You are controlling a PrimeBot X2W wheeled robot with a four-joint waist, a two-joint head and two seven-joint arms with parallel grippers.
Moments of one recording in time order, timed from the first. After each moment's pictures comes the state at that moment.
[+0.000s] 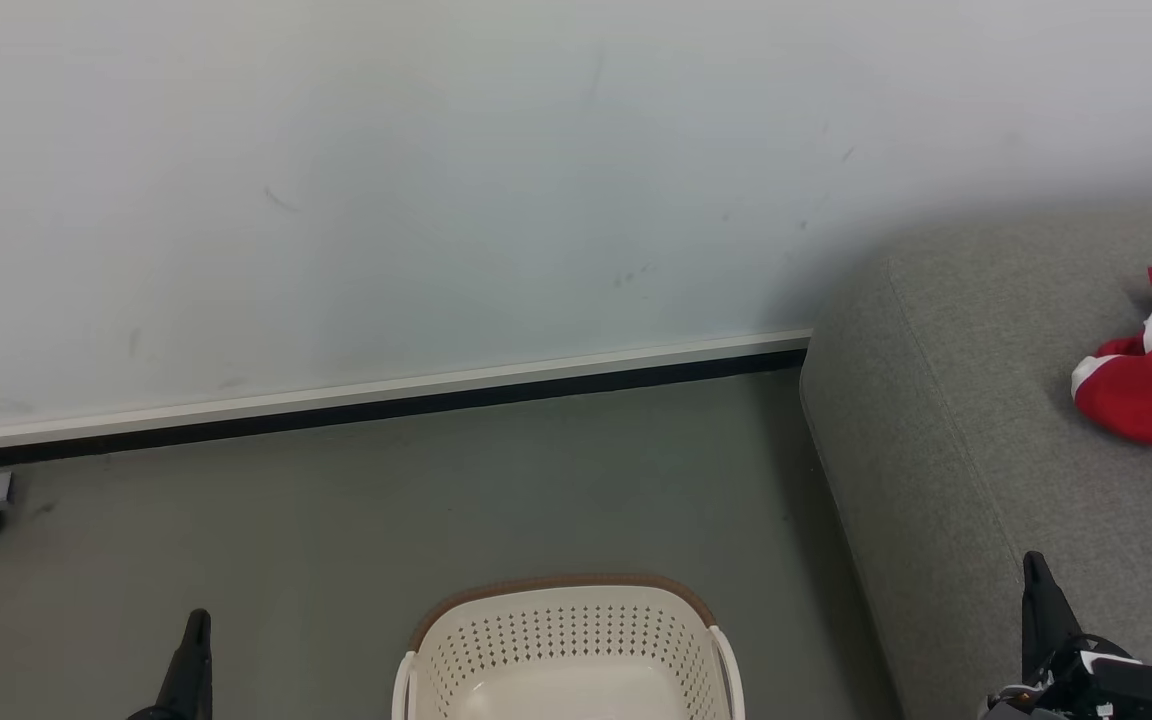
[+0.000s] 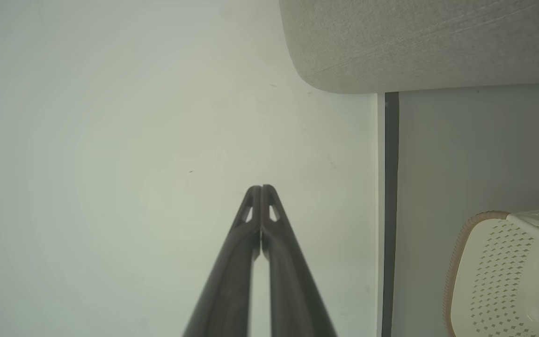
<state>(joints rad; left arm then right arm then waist) -0.15 0.05 0.14 0.29 -1.60 -0.13 0.17 -0.09 -0.10 -0.03 0.22 1.67 0.13 0.01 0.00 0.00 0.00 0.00</state>
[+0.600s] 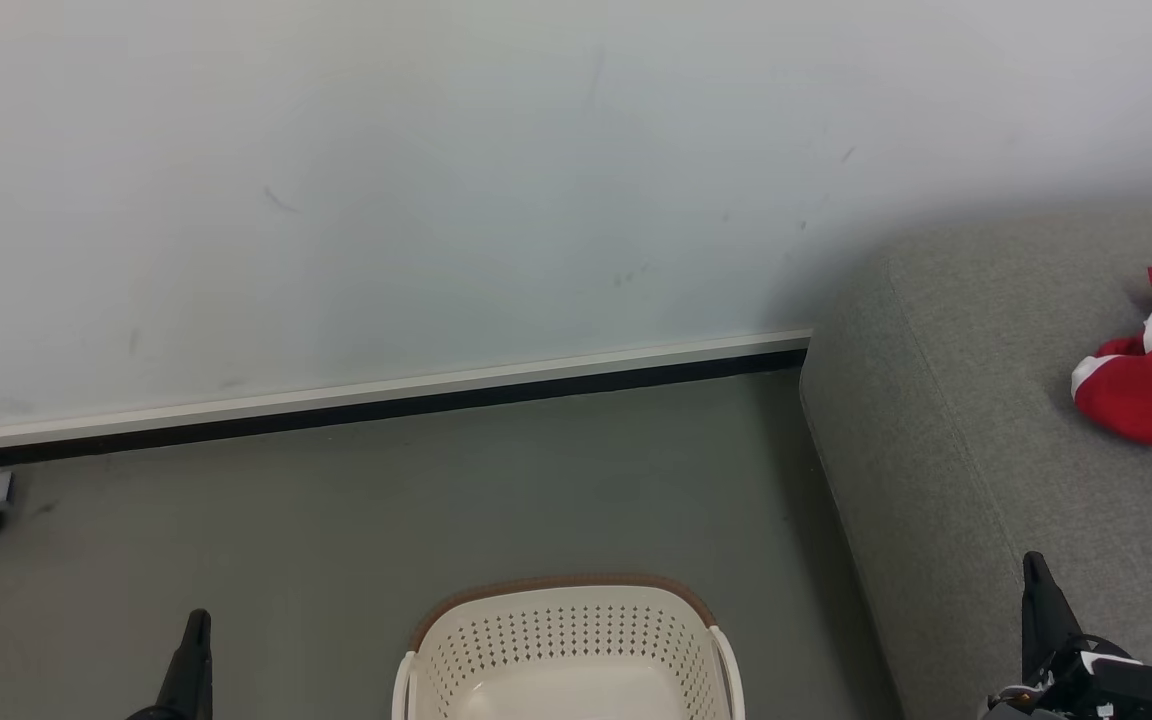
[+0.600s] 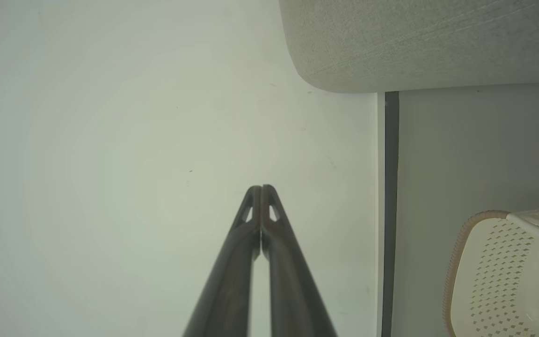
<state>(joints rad) -0.15 0.05 0.14 0.29 -1.60 -0.13 0.17 -0.09 -0.10 -0.03 0.22 1.67 0.13 0.02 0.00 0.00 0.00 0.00</state>
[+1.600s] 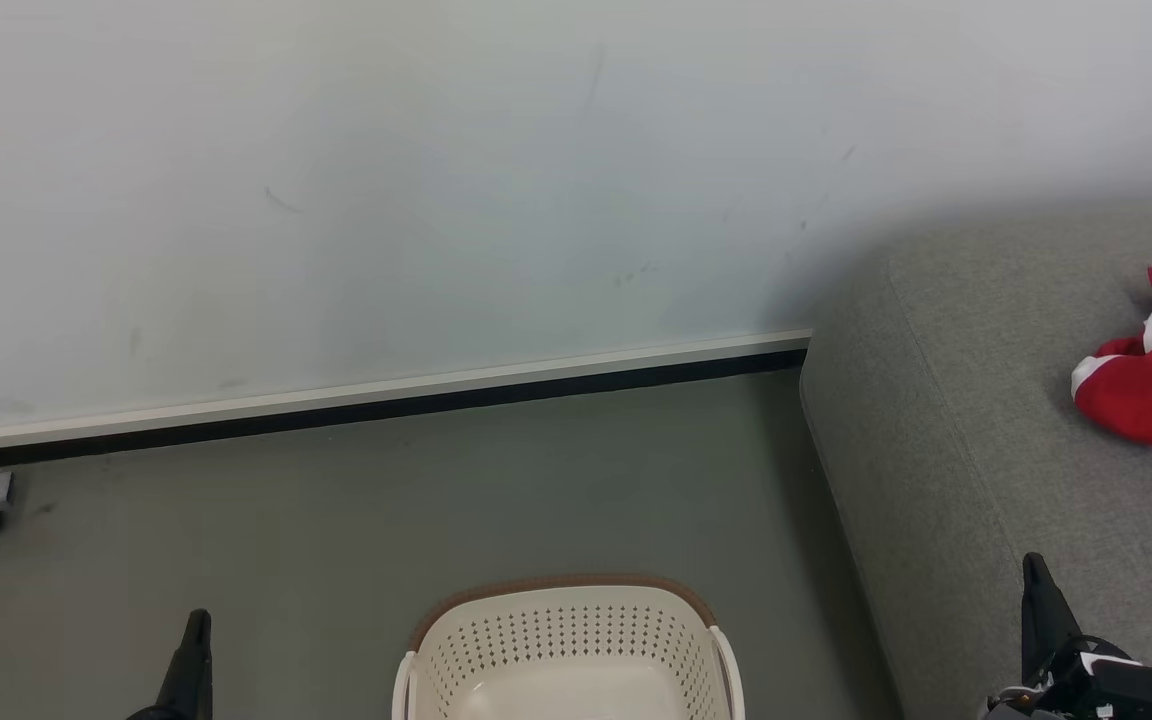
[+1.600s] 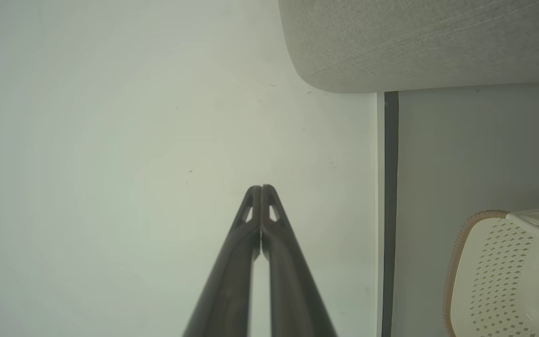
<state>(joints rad) -0.15 0.05 0.14 0.29 -1.60 -0.13 0.17 -0.09 -0.09 -0.04 0.22 1.66 0.13 0.02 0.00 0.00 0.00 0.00</state>
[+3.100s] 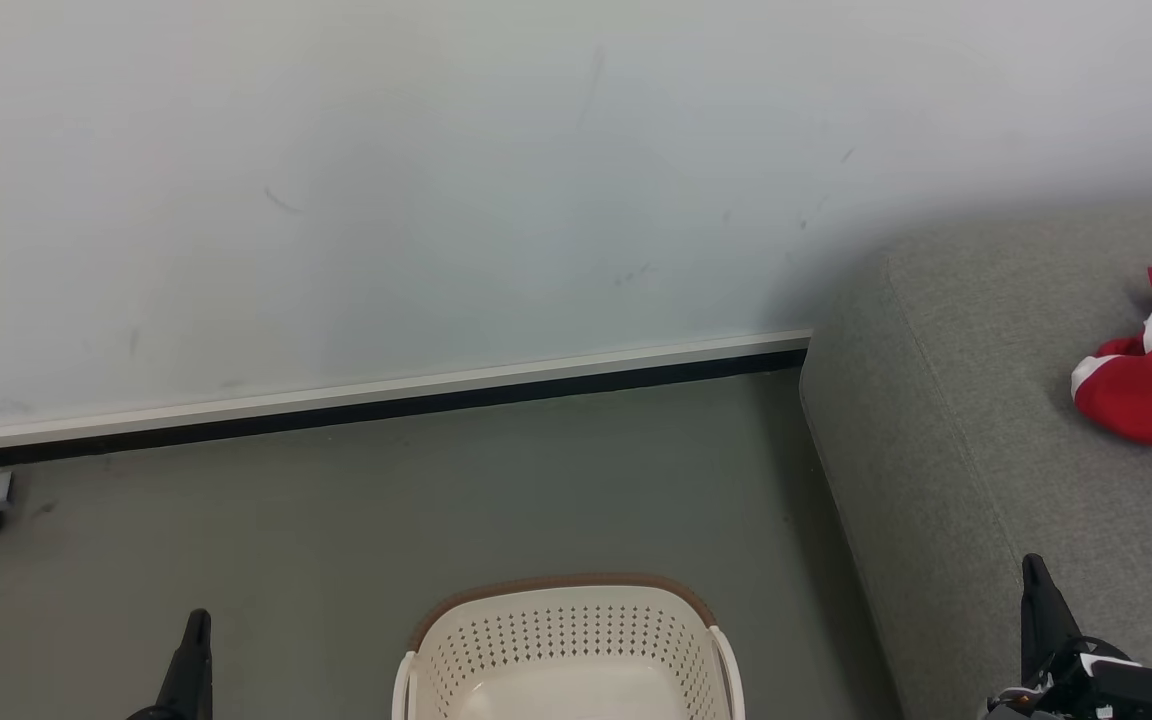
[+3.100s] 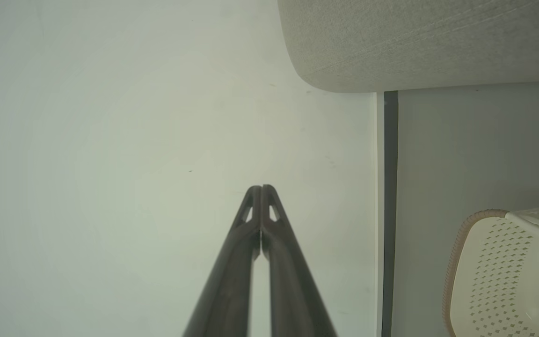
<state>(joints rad) -0.15 0.05 0.14 0.29 -1.60 -0.13 0.17 -0.09 -0.08 -0.05 0.22 1.66 0.13 0.03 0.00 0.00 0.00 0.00</state>
